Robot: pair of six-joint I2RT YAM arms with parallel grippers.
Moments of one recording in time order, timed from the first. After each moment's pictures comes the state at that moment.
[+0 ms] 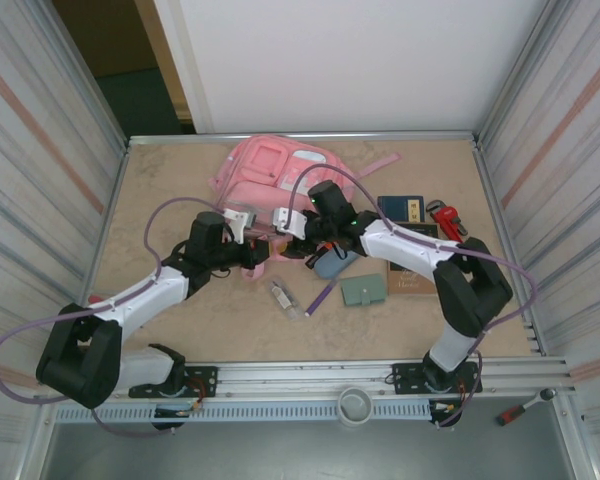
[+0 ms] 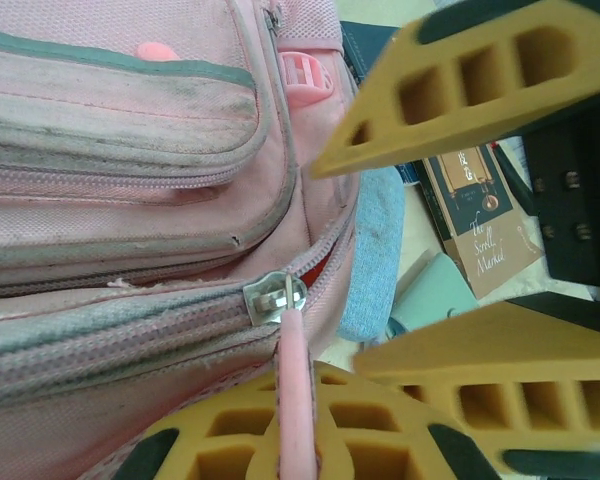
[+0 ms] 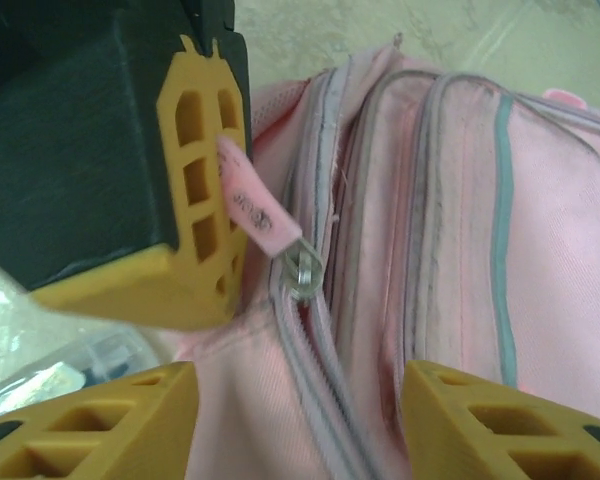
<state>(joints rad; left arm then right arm) -0.45 1.25 0.61 0.05 0.49 -0.42 0.73 1.72 1.18 -0.16 -0.42 -0.66</state>
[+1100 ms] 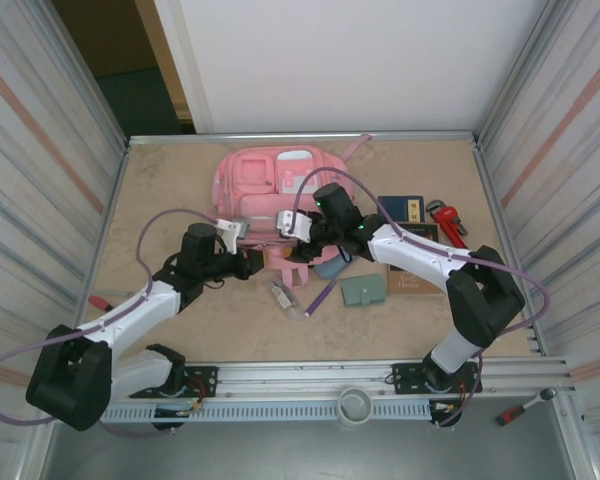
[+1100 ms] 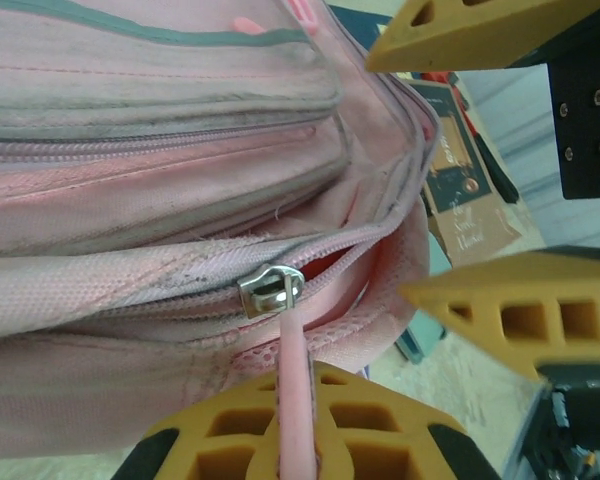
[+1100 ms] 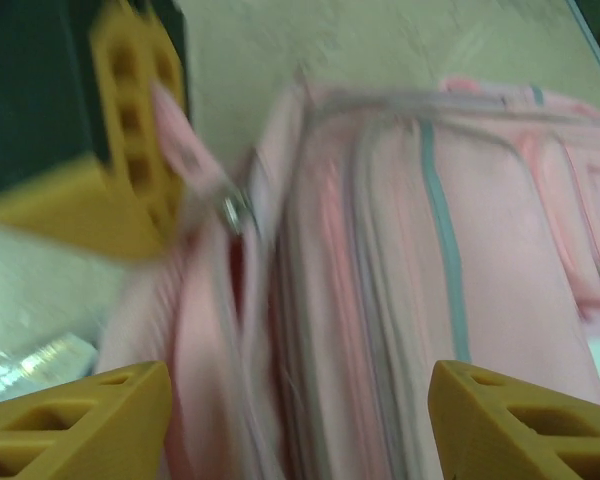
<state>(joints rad) -0.44 1.13 0.51 0.05 0.53 -0.45 0.74 1.62 1.13 -0.19 -0.38 -0.68</state>
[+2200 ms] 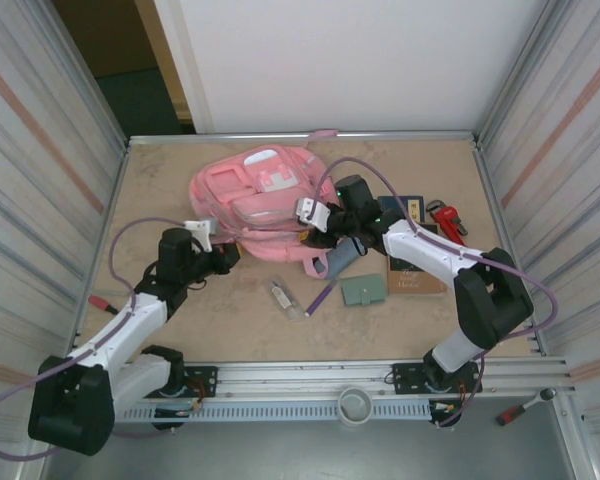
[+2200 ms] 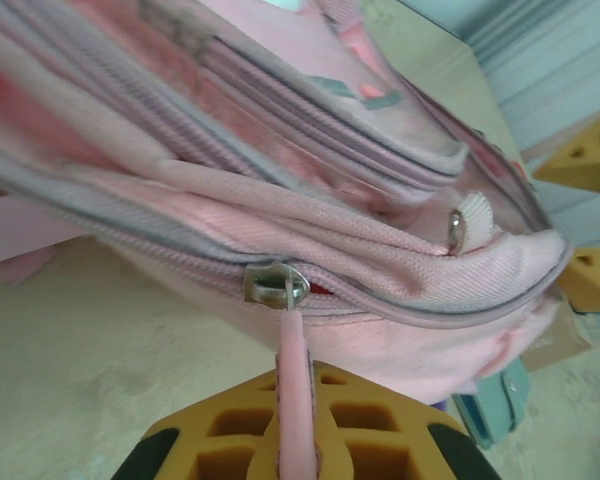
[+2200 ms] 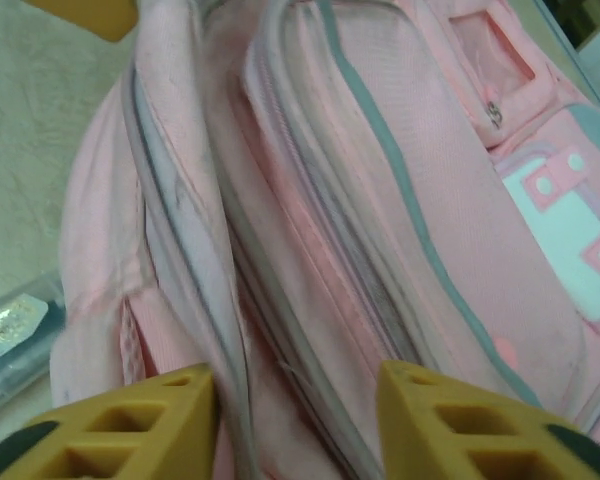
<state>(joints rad) -0.28 1.01 0.44 0.05 0.45 -0.50 0.63 1.58 1.07 -0.17 -0.42 -0.66</state>
